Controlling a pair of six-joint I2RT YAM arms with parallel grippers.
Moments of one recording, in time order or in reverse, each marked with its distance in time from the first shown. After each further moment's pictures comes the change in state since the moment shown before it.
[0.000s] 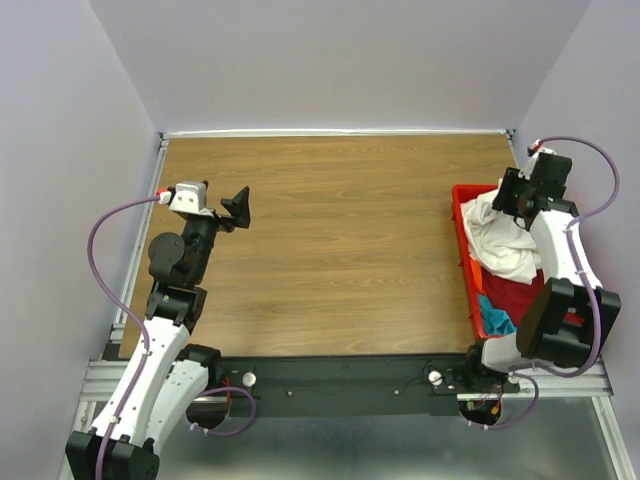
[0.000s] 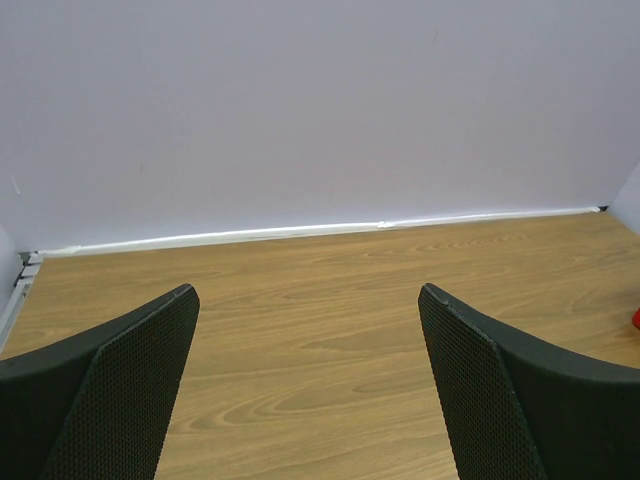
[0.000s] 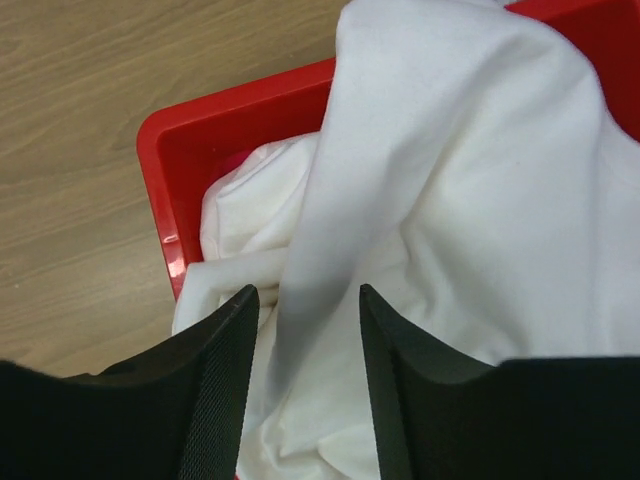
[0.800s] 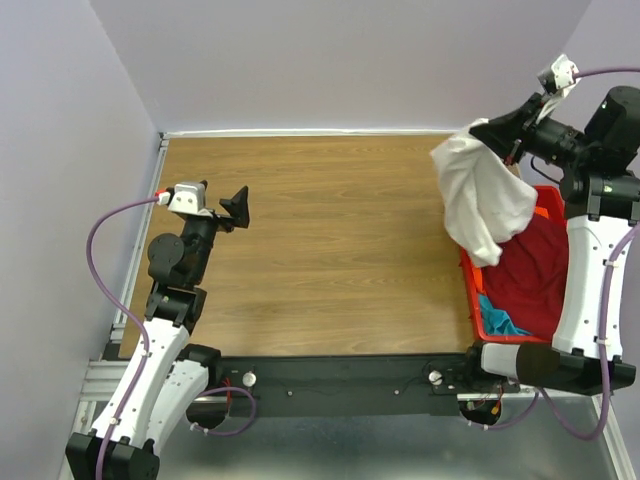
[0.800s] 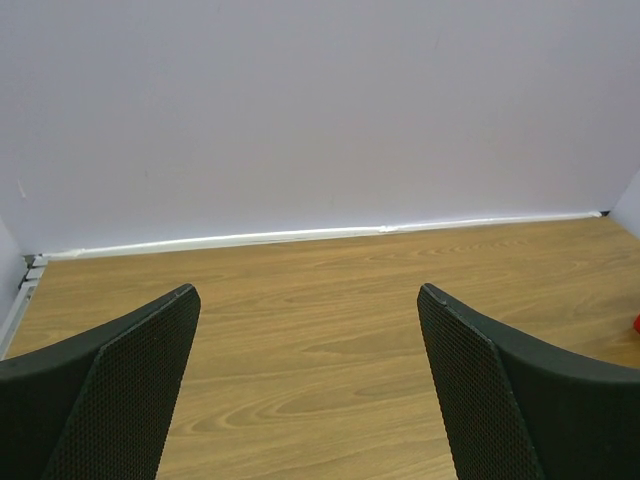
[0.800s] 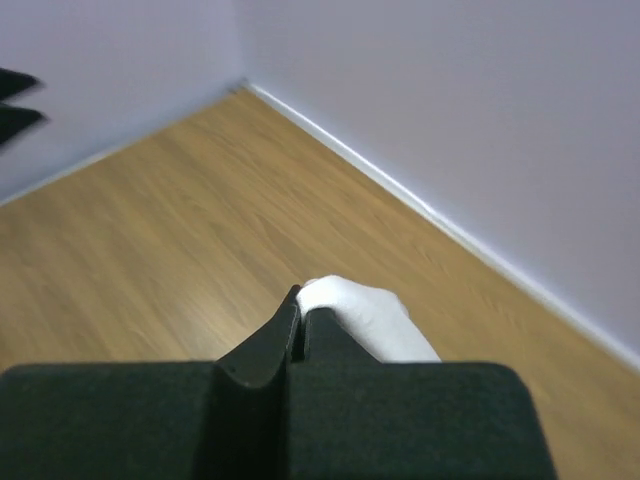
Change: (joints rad) left arm 0.000 -0.011 0.000 0.000 -0.006 0.002; right arm 0.074 -0.140 0.580 -0.188 -0.921 -0.196
